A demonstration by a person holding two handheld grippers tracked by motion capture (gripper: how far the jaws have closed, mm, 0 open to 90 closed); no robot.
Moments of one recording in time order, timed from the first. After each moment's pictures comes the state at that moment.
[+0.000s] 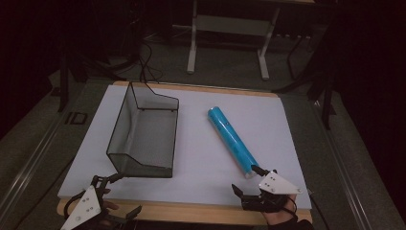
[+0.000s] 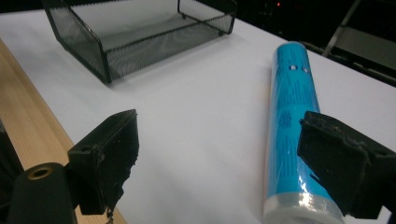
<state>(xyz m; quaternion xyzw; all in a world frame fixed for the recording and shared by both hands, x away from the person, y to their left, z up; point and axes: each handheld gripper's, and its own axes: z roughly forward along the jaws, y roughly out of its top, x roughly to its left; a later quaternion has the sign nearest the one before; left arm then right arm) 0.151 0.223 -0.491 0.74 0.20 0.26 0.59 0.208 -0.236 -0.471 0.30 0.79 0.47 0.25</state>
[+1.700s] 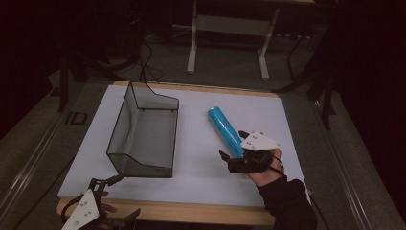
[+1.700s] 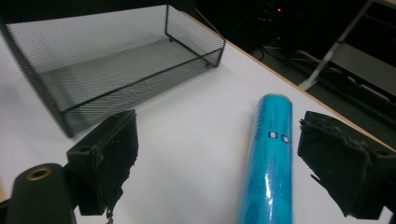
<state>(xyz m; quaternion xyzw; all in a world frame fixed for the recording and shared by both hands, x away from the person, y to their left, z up) 0.144 0.224 -0.490 0.74 0.20 0.26 0.59 0.286 -0.191 -0.416 0.27 0.82 0.44 0.26</state>
